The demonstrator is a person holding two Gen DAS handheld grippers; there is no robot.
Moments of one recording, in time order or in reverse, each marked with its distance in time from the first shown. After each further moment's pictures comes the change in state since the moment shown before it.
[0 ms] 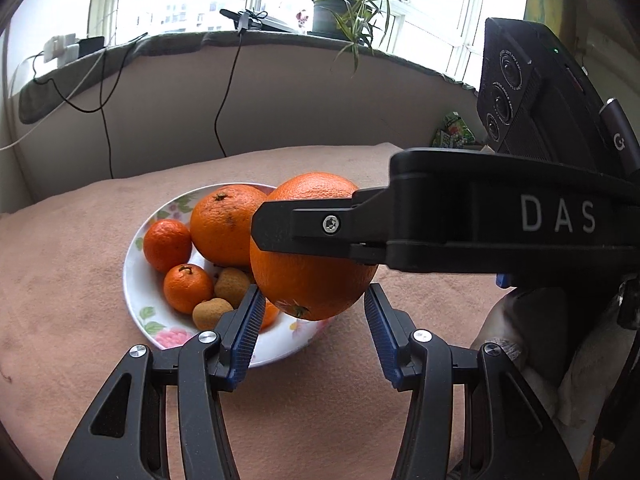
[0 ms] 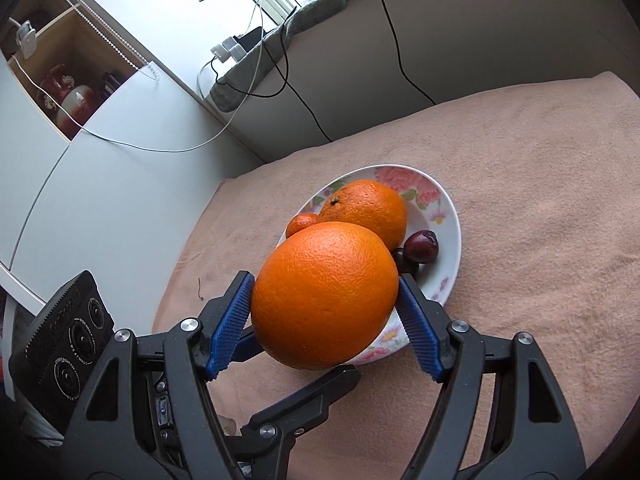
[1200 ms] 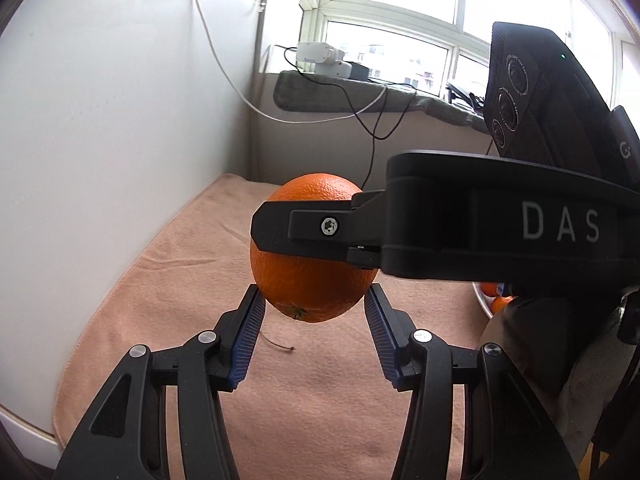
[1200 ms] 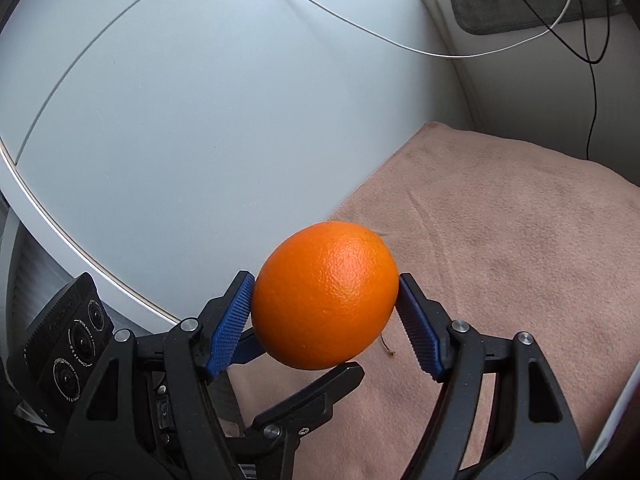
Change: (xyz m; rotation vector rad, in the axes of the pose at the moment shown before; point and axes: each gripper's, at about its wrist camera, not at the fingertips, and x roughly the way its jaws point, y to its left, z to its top) left arm -0.147 0.192 -0.070 -0.327 -0.209 0.467; right arm 0.183 0.231 -0.008 -0.401 0.212 0.344
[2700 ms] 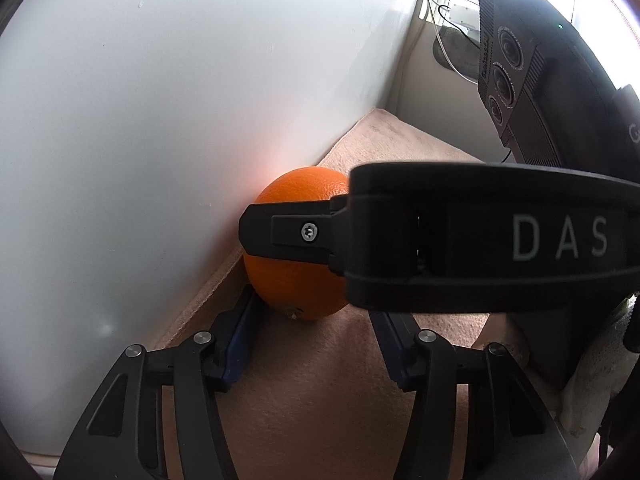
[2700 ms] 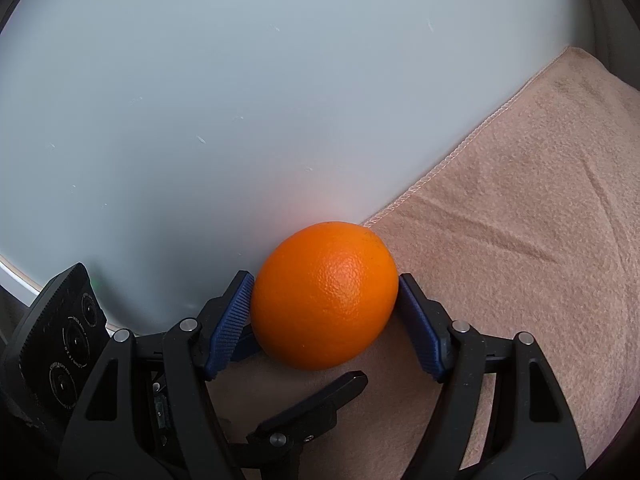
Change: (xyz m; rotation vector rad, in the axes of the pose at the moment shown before) left arm 0.036 0.137 -0.044 -0.253 0.153 0.222; right arm 0.224 0.050 0.017 -0.130 0.335 0.141
